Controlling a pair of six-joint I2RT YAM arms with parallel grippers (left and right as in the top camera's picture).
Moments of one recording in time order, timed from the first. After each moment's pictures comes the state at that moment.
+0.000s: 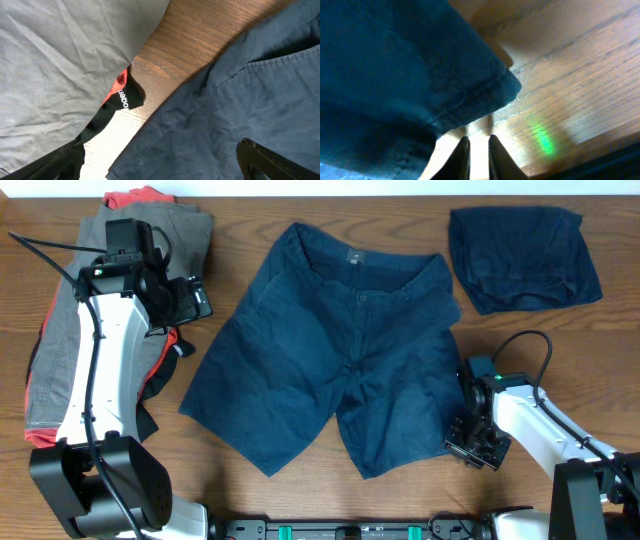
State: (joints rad) left arm 0.12 1.68 1.48 -1.03 0.02 -0.23; right arm 0.15 1.50 0.66 -0.98 -0.03 0.76
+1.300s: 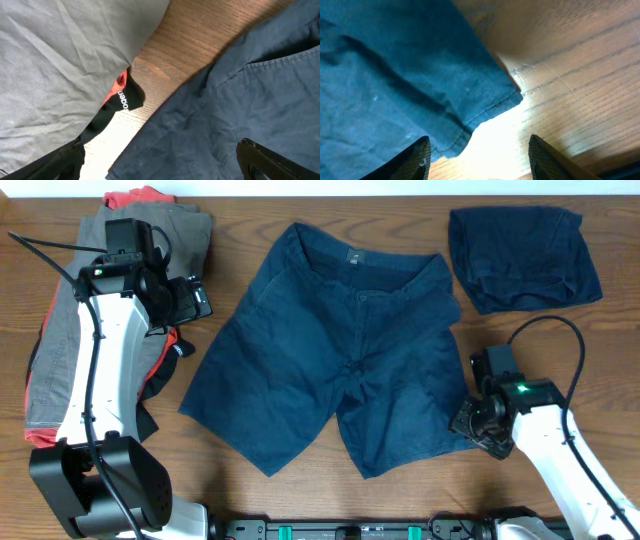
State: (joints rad) left arm 0.12 1.68 1.48 -1.02 0.02 -0.23; right arm 0.15 1.28 0.72 -0.99 0.03 0.72
